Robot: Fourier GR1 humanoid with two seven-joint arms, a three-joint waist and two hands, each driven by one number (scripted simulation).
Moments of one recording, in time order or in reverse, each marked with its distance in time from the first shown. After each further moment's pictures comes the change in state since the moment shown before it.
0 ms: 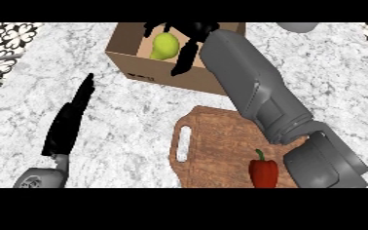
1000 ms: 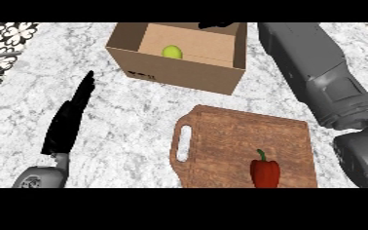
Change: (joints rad) left arm -0.008 -0.006 0.002 -0.021 -0.006 -0.003 0.012; right arm 0.025 -0.216 -0.412 0.011 -0.387 0.047 0.035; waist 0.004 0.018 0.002
